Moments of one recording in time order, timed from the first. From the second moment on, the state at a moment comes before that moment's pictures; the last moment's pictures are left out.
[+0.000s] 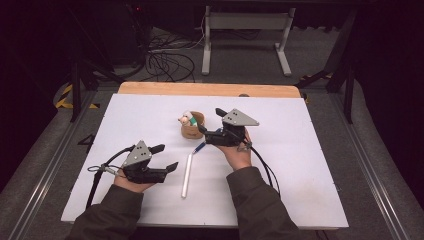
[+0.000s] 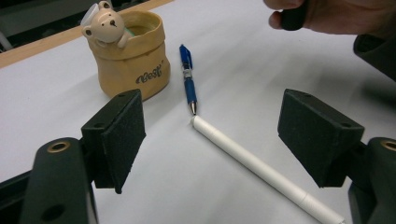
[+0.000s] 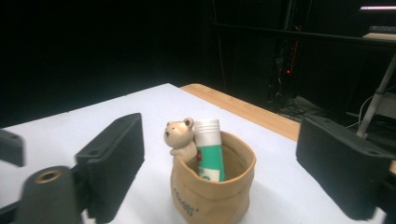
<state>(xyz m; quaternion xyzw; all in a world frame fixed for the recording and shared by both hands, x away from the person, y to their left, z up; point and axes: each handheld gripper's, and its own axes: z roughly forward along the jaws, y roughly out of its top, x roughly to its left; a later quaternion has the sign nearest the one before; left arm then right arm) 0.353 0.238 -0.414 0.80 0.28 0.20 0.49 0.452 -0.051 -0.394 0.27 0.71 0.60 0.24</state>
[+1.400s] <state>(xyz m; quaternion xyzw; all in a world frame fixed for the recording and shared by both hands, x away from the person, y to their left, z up) 0.355 0.216 -0.410 0.81 0.29 0.21 0.47 0.357 -0.167 -0.381 0.29 0.68 0.61 0.28</state>
